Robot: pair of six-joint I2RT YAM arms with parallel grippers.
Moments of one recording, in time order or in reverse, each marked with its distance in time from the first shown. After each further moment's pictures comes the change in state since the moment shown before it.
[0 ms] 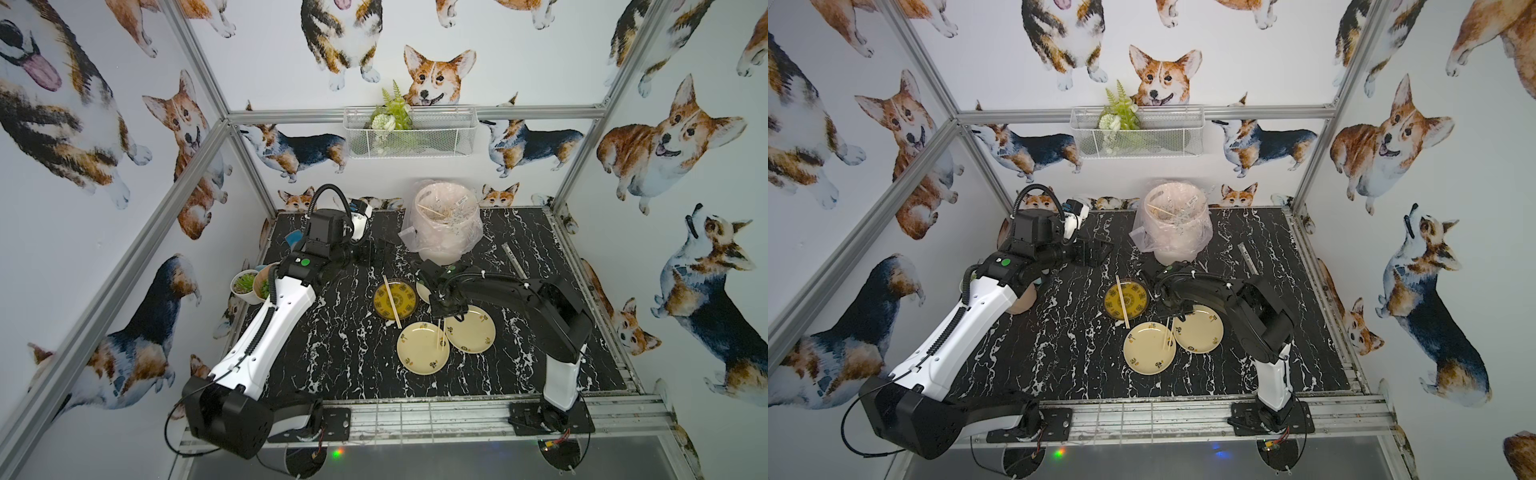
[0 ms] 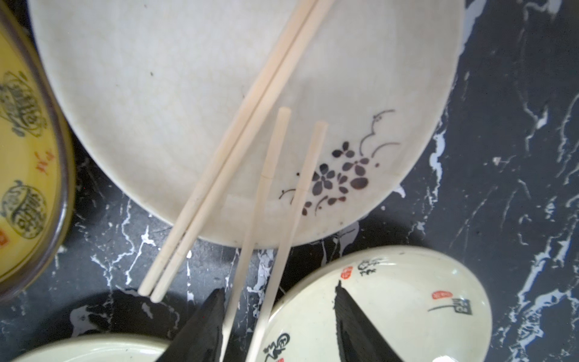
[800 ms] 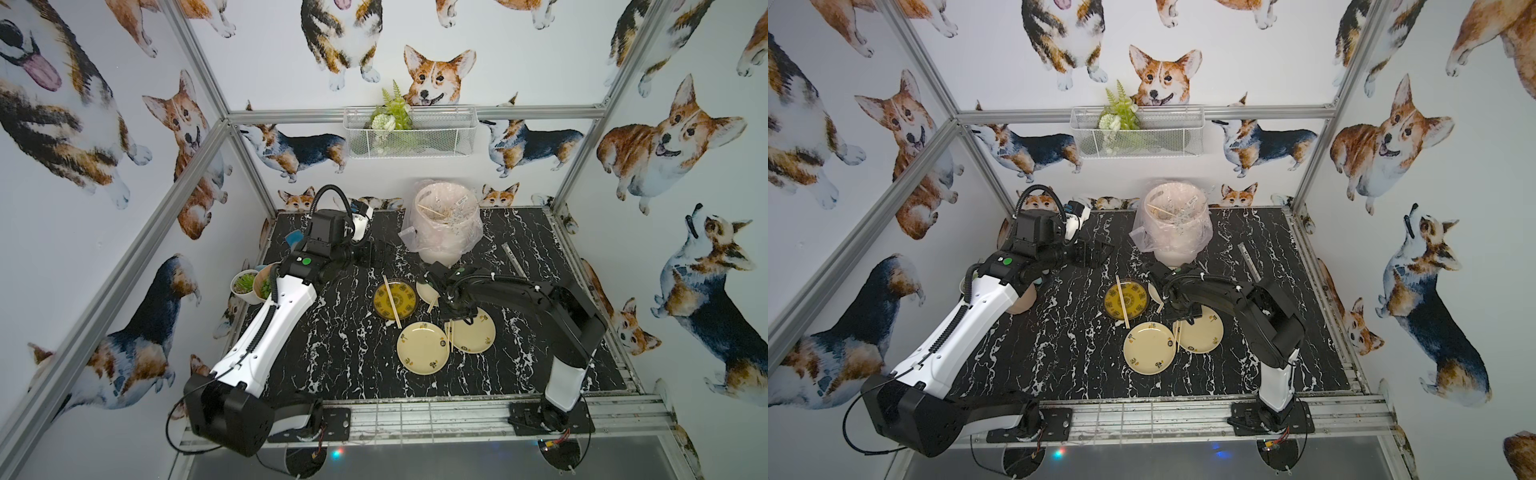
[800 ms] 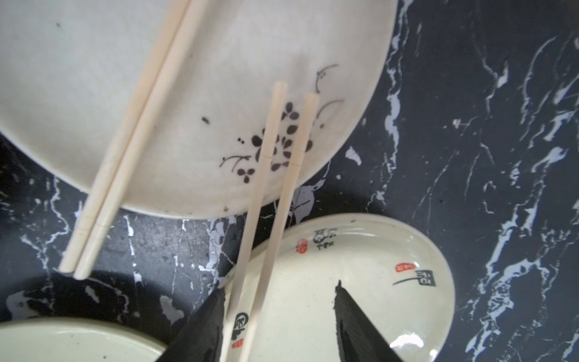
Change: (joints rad) left arm 0.000 0.011 0.000 -0.015 -0.001 0.008; right arm -0.031 -0.070 -0.087 -0.014 0.003 0.000
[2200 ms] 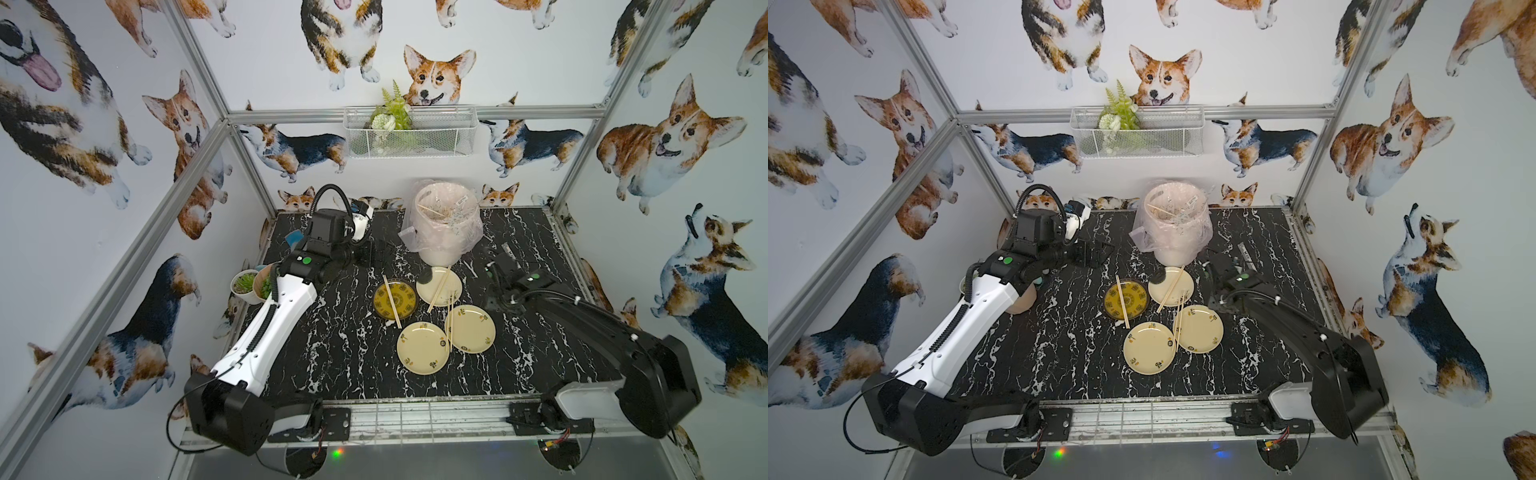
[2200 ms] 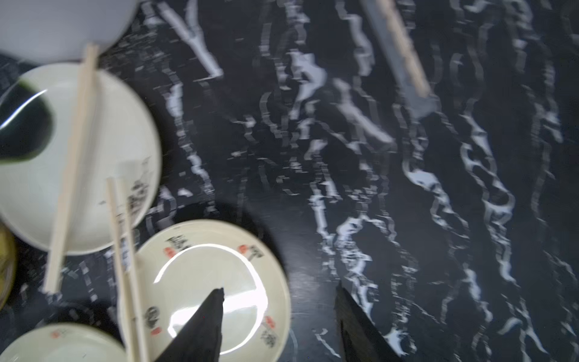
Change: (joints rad) left arm 0.000 0.003 0.011 -0.003 0.011 -0.013; right arm -0.380 -0.587 -0.354 0.063 0.039 0.052
